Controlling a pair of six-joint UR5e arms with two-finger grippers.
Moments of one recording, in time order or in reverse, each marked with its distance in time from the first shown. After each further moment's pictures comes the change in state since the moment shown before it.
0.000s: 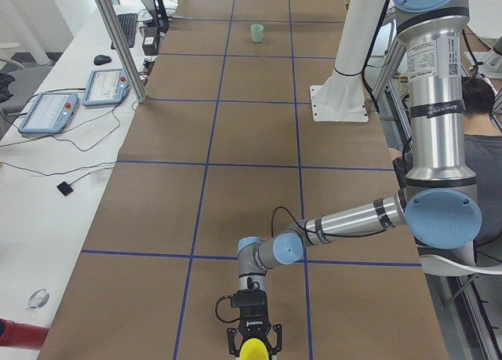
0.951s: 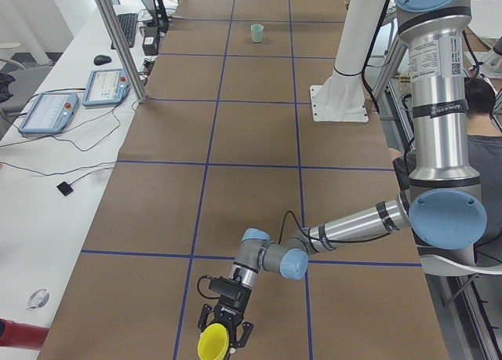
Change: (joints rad) left arm -0.017 0.008 0.058 -0.614 0.092 0.475; right arm 0.000 0.002 0.000 0.000 -0.002 0.000
